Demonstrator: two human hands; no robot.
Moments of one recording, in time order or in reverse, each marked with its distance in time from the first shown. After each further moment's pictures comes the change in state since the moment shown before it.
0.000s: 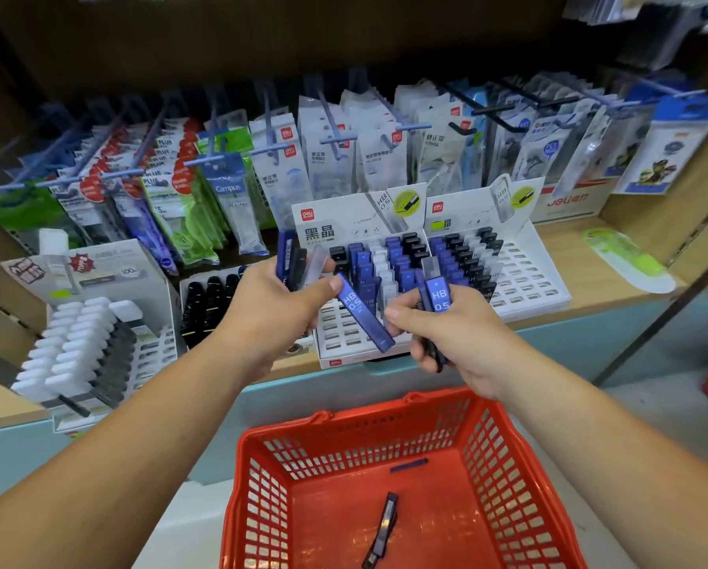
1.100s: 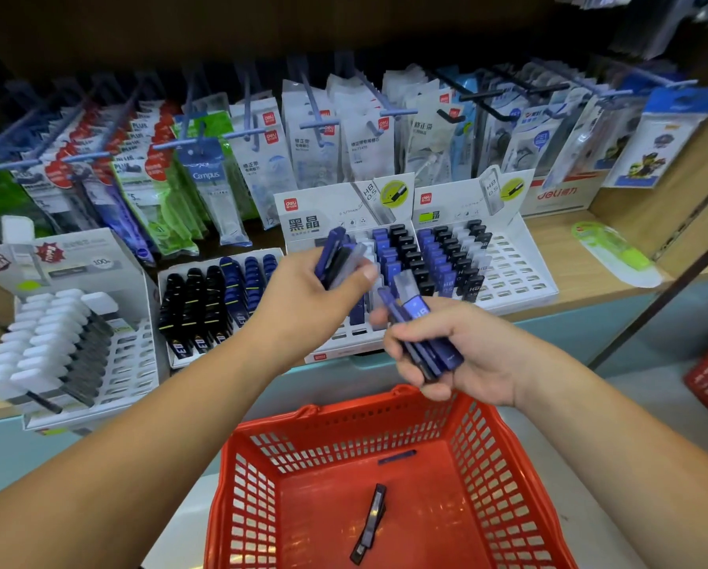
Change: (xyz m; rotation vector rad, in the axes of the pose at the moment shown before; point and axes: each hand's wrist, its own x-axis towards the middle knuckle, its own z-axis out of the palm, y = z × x) left_hand -0.003 0.004 0.039 0.169 -0.116 0.190; right_hand -0.013 -0.006 -0.020 0.169 -0.418 0.224
